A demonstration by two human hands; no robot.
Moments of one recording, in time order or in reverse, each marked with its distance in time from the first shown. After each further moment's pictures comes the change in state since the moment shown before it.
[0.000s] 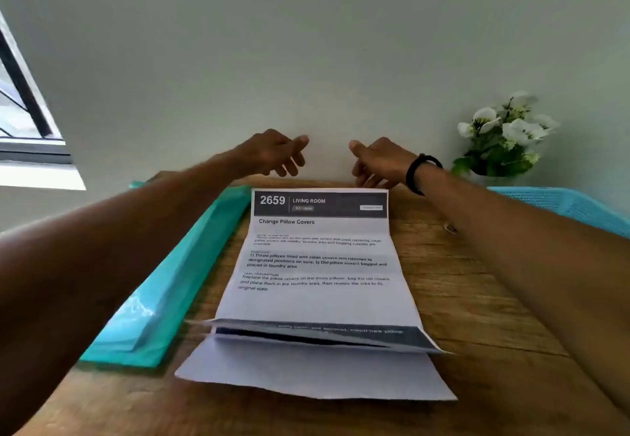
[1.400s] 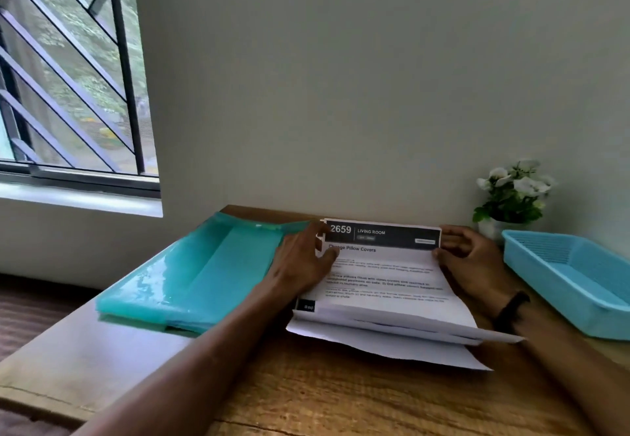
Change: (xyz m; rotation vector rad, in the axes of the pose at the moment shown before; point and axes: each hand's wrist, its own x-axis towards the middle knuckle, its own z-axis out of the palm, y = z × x) left_hand -0.152 -0.047 0.062 -0.027 0.407 0.151; right_hand -0.148 0.061 0.036 0.397 0.476 -0.149
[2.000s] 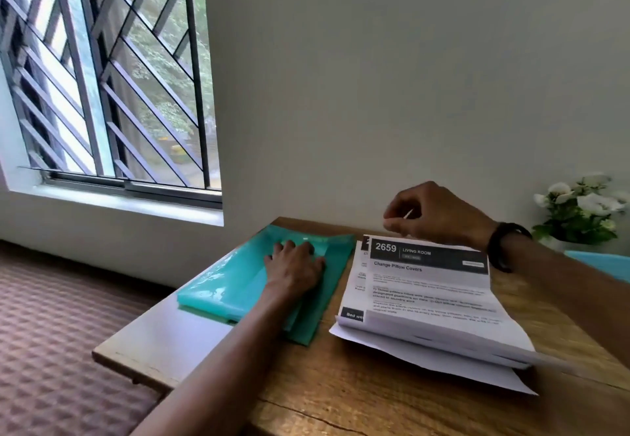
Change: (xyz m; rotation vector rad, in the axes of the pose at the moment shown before) left_hand -0.010 -0.040 -0.050 0.494 -0.072 -0.376; right_hand 0.017 -0.145 0.051 -0.409 -0.547 -0.530
